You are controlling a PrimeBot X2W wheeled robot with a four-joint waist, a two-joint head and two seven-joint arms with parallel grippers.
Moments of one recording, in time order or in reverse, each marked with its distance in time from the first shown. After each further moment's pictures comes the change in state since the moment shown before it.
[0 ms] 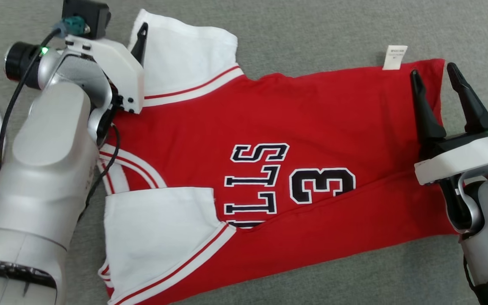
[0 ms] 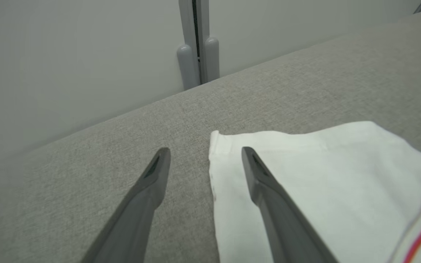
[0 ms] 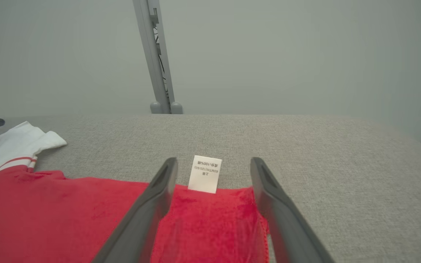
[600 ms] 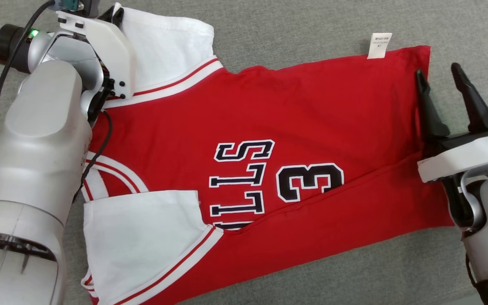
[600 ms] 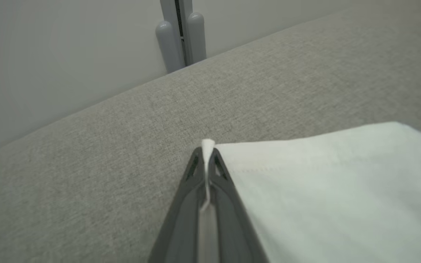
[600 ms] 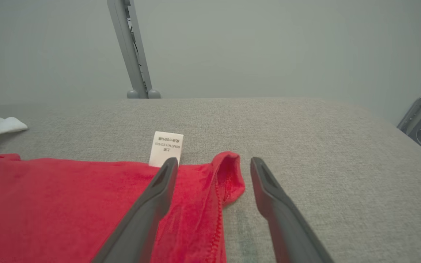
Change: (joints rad) left arm -0.165 -0.026 -0.044 0.259 0.003 -0.039 -0.012; right arm -0.014 0.003 0.002 0.038 0.009 0.000 -0.028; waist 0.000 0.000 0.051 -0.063
